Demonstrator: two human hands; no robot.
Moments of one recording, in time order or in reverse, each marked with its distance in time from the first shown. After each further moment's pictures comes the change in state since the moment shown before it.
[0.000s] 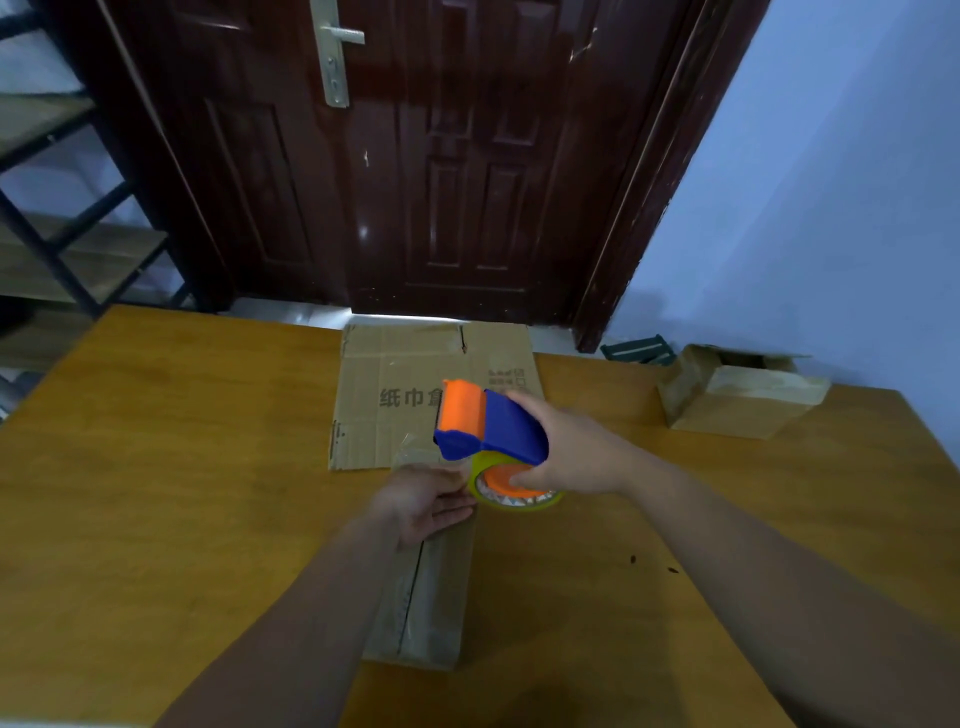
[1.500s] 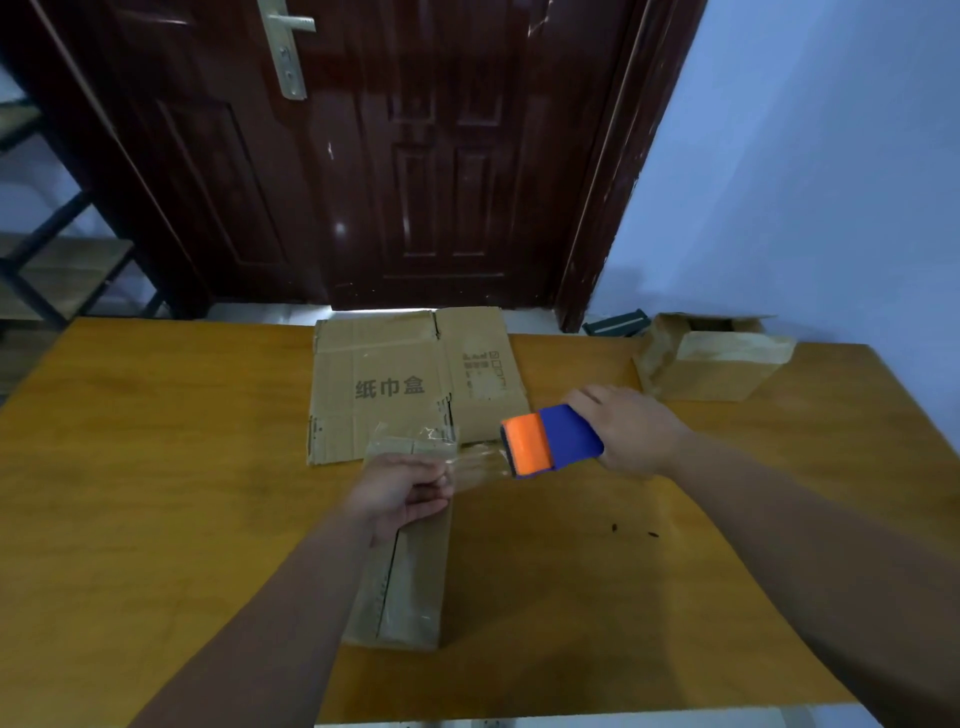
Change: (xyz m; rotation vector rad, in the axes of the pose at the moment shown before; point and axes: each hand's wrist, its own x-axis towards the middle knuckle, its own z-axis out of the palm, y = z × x) left_hand -0.005 -0.007 -0.005 0.117 -0.003 0.112; right_hand -0.038 0.090 -0.018 -0.648 0.168 -0.038
